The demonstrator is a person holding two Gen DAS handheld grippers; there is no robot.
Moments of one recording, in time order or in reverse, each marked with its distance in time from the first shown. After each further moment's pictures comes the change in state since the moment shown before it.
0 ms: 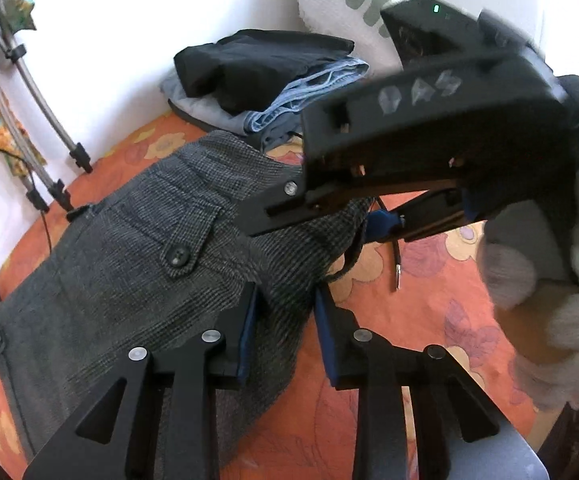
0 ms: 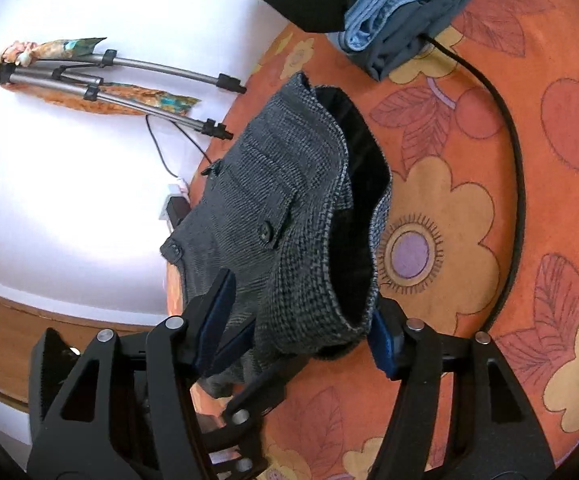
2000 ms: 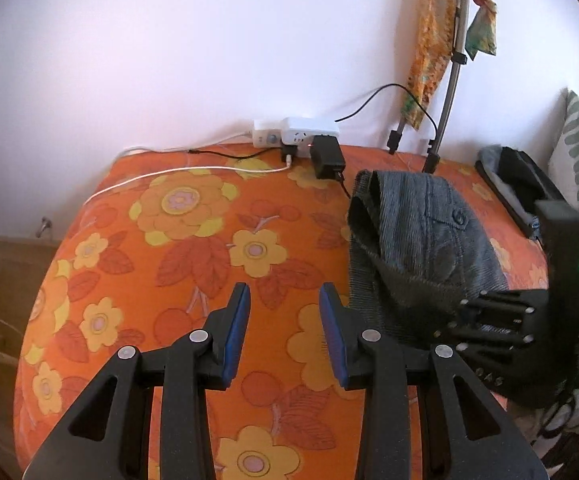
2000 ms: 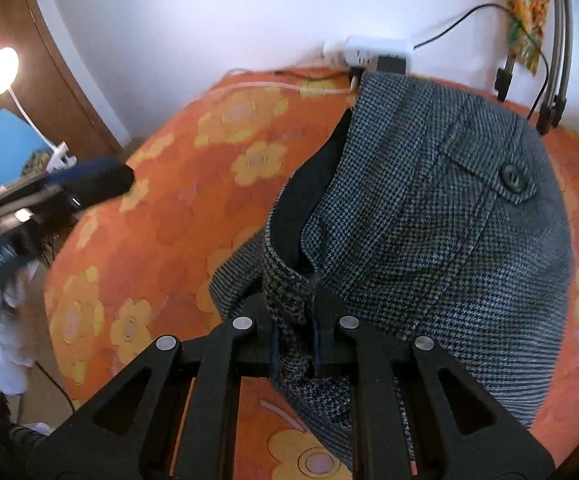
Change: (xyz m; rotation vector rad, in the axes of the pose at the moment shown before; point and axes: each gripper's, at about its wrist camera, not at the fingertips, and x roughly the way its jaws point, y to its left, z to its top) left arm -0.204 0.238 -0.228 -0.713 -0.137 0.416; right arm 0.221 0.250 -0.181 -0.959 0.188 -0.210
